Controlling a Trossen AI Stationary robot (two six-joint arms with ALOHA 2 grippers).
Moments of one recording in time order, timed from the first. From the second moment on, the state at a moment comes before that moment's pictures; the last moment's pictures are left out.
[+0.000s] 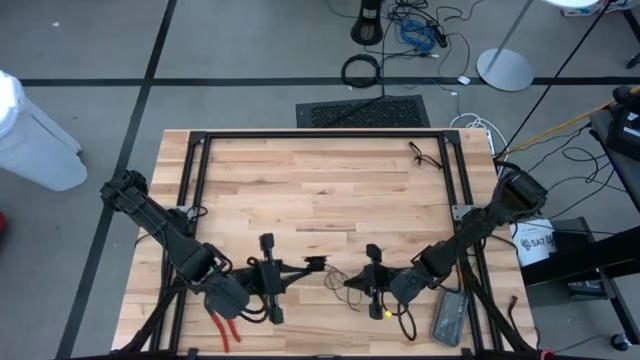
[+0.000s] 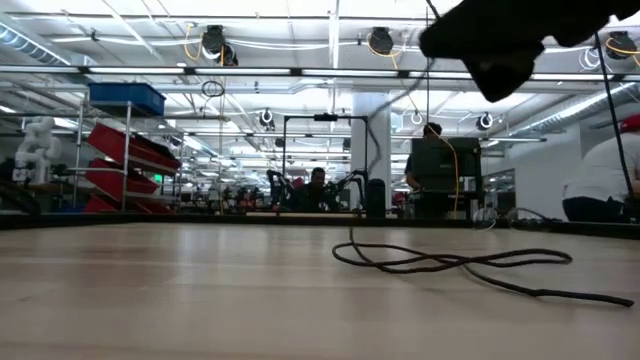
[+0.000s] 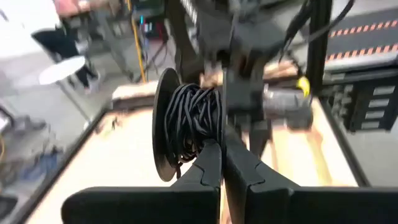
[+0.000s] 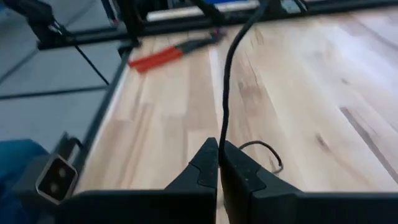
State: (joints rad) left arm -0.68 1.54 1.38 -0.24 -0.84 -0.10; right arm 0.63 1.61 0.78 0.37 0.54 0.43
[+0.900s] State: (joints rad) left arm -0.67 1.51 1.38 -0.59 -0.64 -0.38; right arm 0.64 1.53 0.89 0.04 0.39 0.48
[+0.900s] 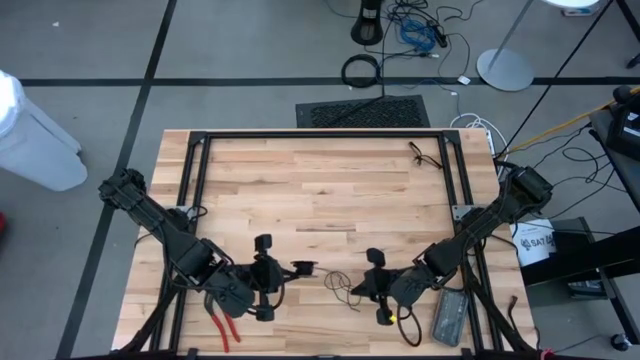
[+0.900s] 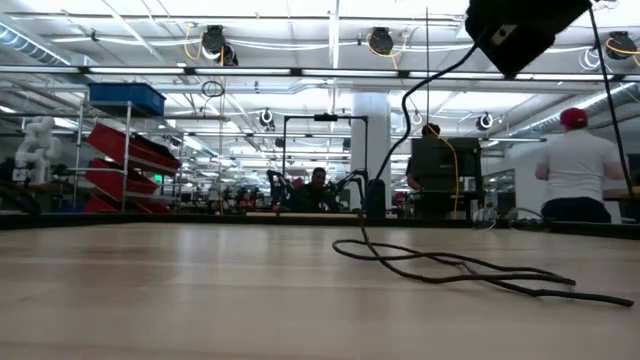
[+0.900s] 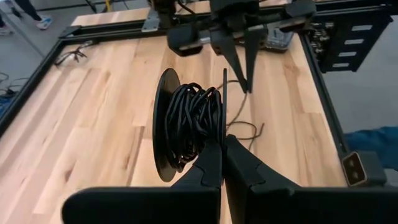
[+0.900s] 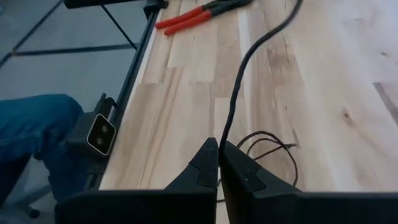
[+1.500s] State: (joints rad) left arm -0.67 1.52 1.38 -0.58 -0.55 -0.39; right arm 0.65 1.53 1.08 -0.05 0.39 0.33
